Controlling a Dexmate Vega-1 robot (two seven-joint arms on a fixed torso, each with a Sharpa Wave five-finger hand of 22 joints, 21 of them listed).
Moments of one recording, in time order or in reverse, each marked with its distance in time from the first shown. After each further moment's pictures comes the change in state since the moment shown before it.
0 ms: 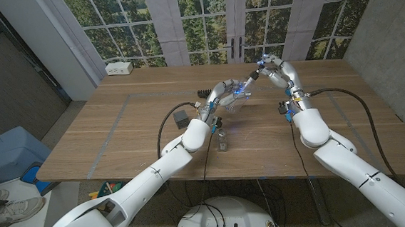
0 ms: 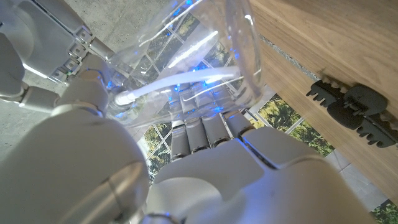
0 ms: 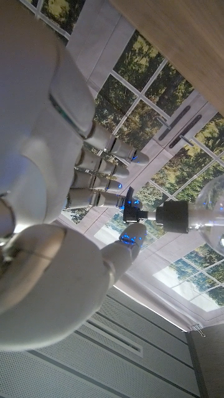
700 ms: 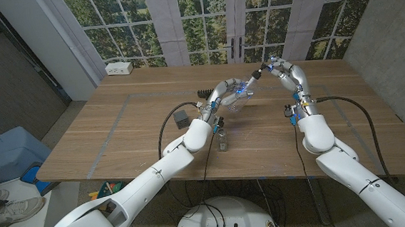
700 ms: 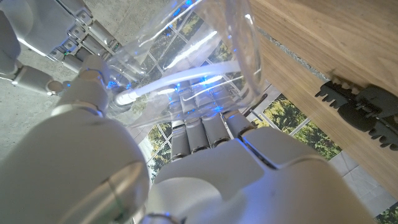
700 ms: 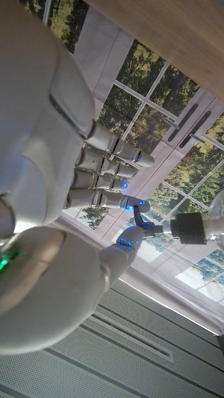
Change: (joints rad) left arm 0.000 -0.008 0.005 -0.003 0.011 -0.002 0.004; left_hand 0.000 0.000 -0.002 0.002 0.007 0.000 0.000 0.000 0.000 0.000 0.000 -0.005 -0.001 -0.002 0.002 0.000 0.000 0.000 0.000 0.000 0.000; right arm -0.026 0.043 0.034 0.083 0.051 0.153 -0.008; right_hand -0.045 -0.021 0.000 0.000 0.048 0.063 0.033 0.073 0.054 0.060 0.010 0.009 0.010 0.053 0.017 0.015 0.013 0.040 0.010 0.018 -0.003
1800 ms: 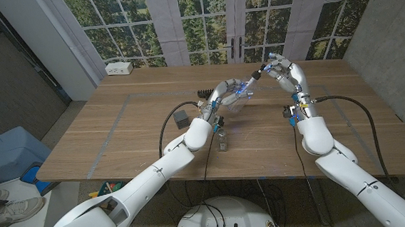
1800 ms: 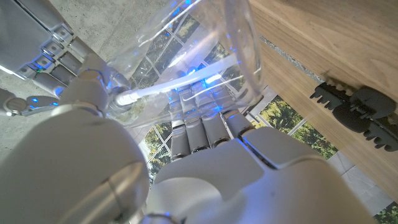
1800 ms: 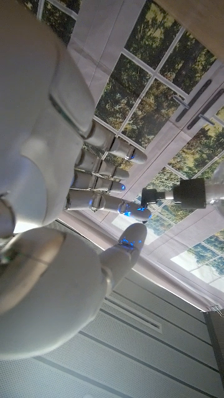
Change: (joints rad) left arm -0.013 -0.004 0.006 0.016 -0.001 0.017 -0.004; left_hand 0.000 0.000 -0.003 0.003 0.004 0.000 0.000 0.000 0.000 0.000 0.000 0.002 0.000 0.002 -0.002 0.000 0.000 0.000 0.000 0.000 0.000; right arm -0.003 0.005 0.004 -0.015 -0.108 0.042 0.004; right_hand 0.030 -0.049 0.096 -0.021 0.107 -0.039 -0.090 0.070 0.064 -0.039 -0.037 -0.032 0.016 -0.064 -0.037 -0.044 -0.019 -0.097 0.006 -0.035 0.006
